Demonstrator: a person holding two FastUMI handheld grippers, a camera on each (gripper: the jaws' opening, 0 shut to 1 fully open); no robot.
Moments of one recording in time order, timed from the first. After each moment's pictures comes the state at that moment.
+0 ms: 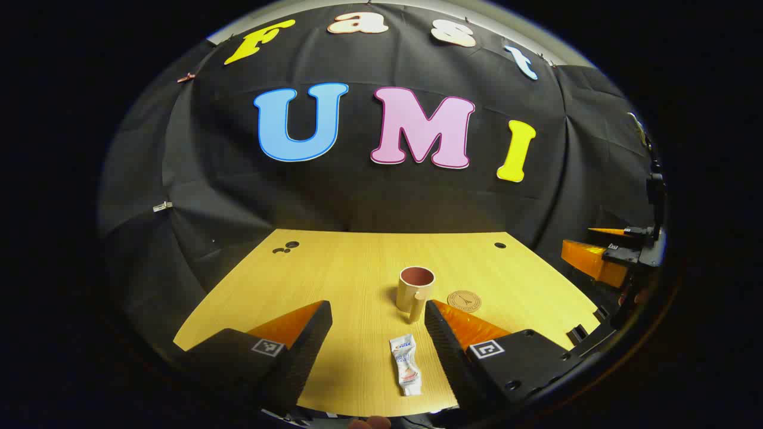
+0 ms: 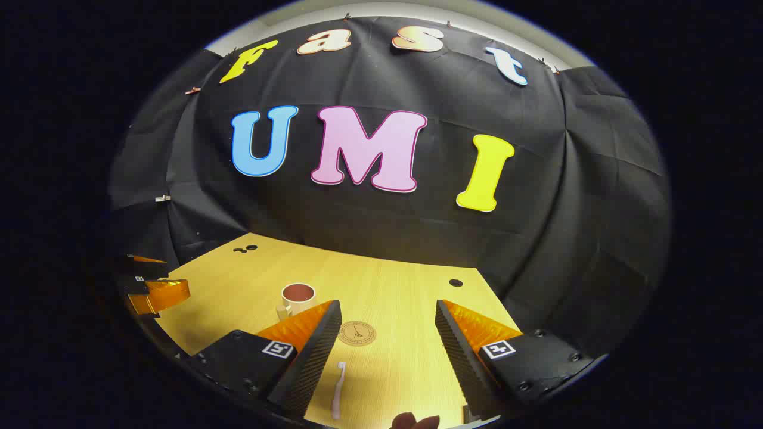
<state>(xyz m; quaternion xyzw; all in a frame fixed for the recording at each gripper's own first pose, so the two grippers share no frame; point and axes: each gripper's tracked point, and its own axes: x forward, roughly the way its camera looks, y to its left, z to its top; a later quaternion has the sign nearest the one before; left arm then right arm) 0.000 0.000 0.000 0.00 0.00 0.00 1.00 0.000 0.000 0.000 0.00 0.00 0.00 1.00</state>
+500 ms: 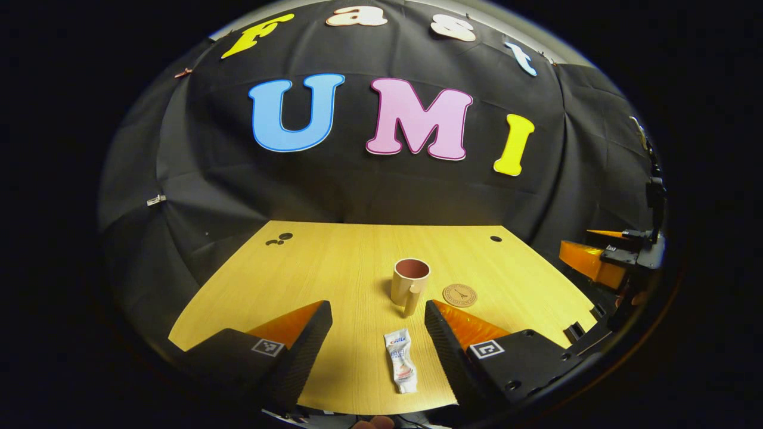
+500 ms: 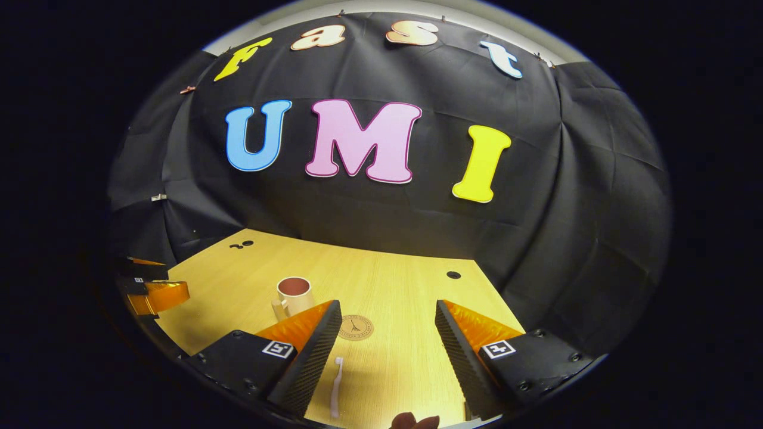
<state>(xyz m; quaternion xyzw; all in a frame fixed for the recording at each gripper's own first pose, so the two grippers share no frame) 0.002 -0.011 -0.009 -0.01 0.02 -0.01 1.00 0.003 -0.004 -0.013 0.01 0.01 -0.01 1.00</state>
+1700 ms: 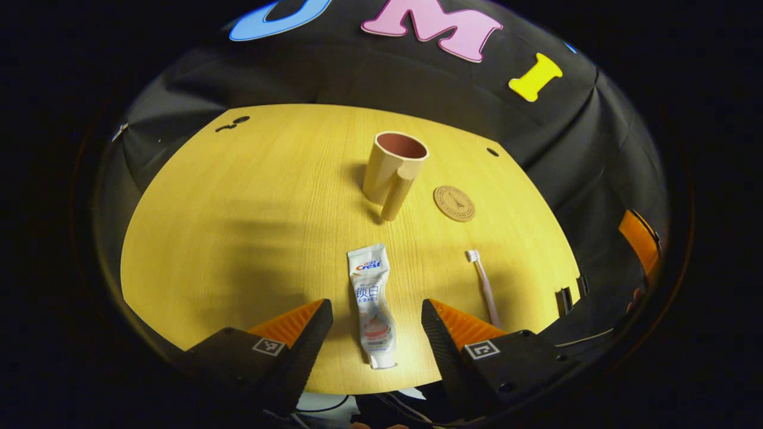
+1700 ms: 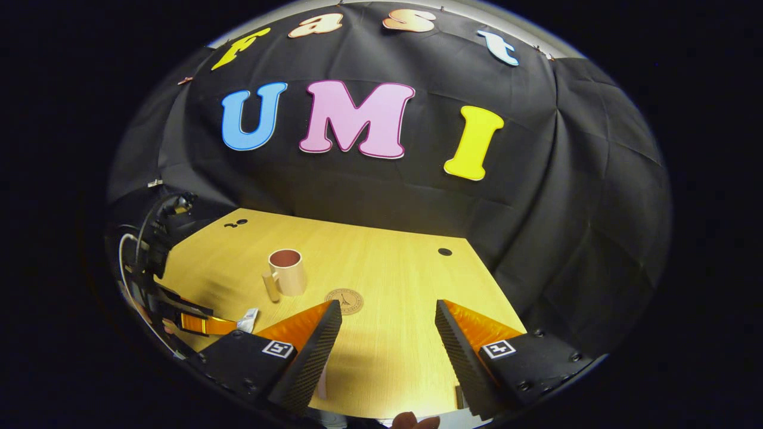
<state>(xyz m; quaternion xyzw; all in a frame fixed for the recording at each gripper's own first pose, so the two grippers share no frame) 0.072 -0.045 -0.158 -0.06 0.31 -0.08 0.95 -0.017 -0.029 -0.054 0.00 0.07 -0.03 1.00</state>
